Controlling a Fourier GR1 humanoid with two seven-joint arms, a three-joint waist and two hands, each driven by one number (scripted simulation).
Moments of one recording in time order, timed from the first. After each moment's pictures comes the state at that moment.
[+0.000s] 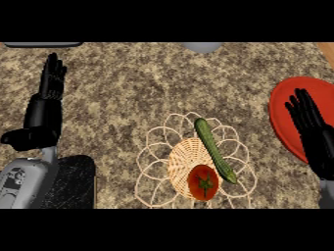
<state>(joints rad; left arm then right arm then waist) -0.29 0.28 -0.10 -1.49 0.06 0.33 -0.17 -0.06 -0.47 0.16 -1.55 -0.42 -0.14 -0.14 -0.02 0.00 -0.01</state>
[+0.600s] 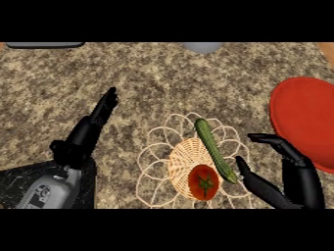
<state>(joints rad) -0.20 0.25 -0.30 -1.50 0.13 0.09 -0.02 0.11 -0.34 0.35 -1.80 -0.06 -0.46 -0.24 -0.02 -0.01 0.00</state>
